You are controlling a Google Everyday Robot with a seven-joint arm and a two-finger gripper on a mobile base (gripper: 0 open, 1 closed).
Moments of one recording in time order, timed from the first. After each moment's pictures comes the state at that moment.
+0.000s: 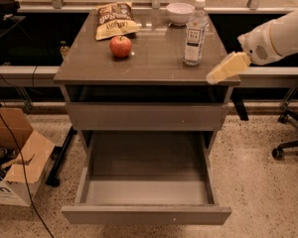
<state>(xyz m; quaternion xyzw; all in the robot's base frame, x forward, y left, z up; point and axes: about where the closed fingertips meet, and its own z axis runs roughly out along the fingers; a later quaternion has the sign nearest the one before) 0.645 -0.221 0.914 -0.42 0.81 0.09 0.40</state>
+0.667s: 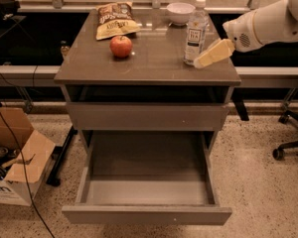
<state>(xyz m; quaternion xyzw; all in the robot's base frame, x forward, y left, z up) 0.702 -0.196 0.925 -0.43 0.78 0.12 0.44</state>
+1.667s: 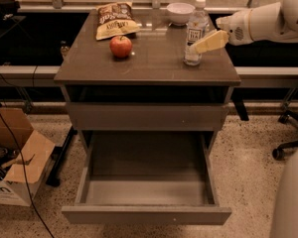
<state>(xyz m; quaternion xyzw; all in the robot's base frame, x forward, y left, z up) 0.763 -0.191 0.923 -0.40 0.75 0.20 0.49</state>
